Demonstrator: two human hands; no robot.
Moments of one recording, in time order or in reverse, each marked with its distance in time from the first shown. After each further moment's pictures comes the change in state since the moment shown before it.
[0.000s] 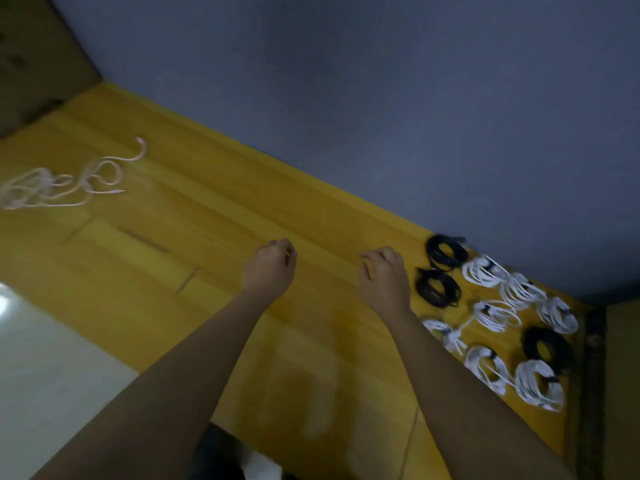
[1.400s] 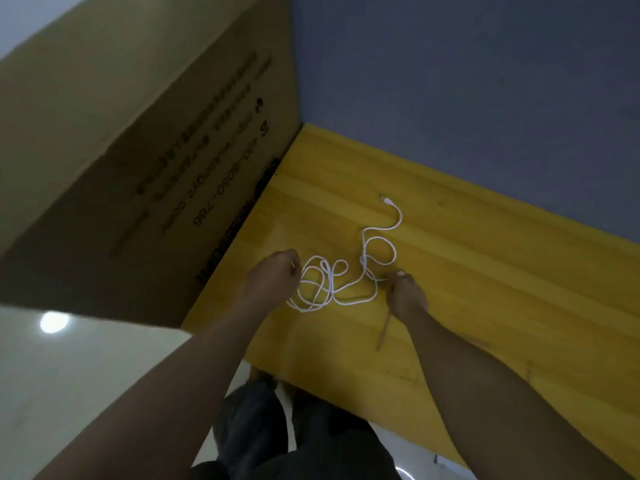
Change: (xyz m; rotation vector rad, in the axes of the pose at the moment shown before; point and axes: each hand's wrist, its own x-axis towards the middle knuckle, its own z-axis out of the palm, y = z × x) left_hand 0.174 -0.589 -0.371 0.081 -0.275 -0.038; right_hand 0.195 -0.541 0.363 -0.095 -0.434 0.395
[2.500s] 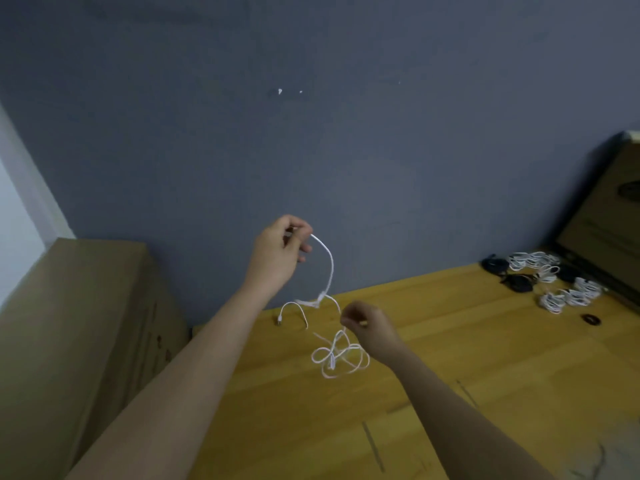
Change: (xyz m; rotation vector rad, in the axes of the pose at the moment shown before) left_hand 0.031 0.212 -0.239 -0.758 0.078 0.935; right_hand -0.102 -0.094 -0.190 0.729 0.726 -0.029
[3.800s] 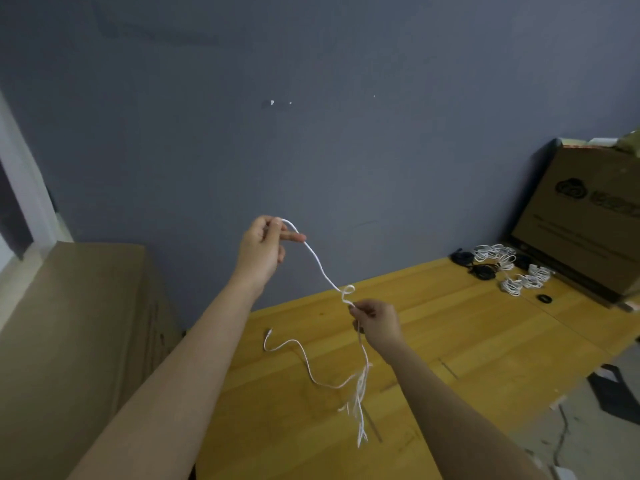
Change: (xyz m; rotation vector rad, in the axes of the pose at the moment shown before) left_hand -0.039 0.012 -0.038 -0.207 -0.056 -0.114; right_hand -0.053 -0.031 0.011 0.207 0.303 0.227
